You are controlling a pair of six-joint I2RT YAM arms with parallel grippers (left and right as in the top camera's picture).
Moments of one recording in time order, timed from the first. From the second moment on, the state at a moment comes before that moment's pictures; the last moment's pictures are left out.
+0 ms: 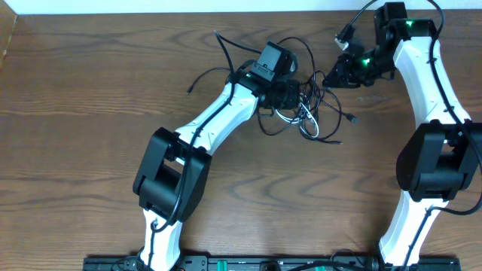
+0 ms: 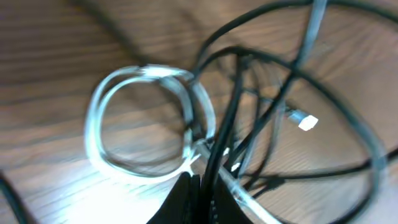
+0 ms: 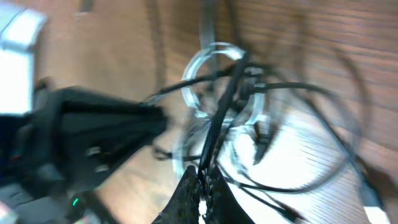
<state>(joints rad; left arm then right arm) -0.55 2.07 1.60 -0.55 0.32 -0.45 0.02 2.12 1.92 -1.24 -0.60 -0.07</state>
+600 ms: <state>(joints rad) -0.49 1.46 1.60 -0.60 0.28 -0.40 0.06 2.12 1.94 -1.26 -0.38 0.00</state>
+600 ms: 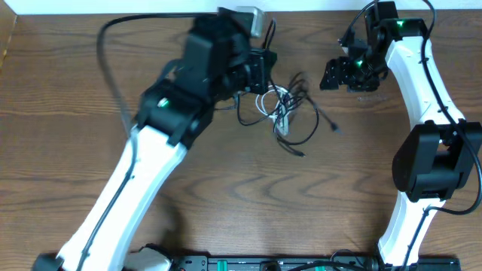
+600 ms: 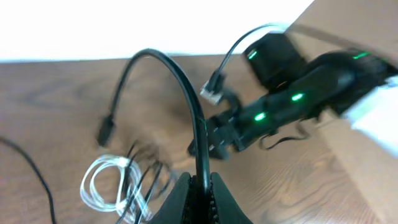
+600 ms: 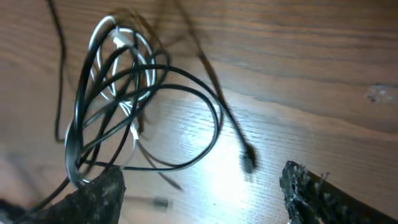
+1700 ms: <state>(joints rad) -0.41 1.38 1.60 -0.48 0.28 -0.41 0.30 2.23 2.00 -1.27 -0.35 0.18</state>
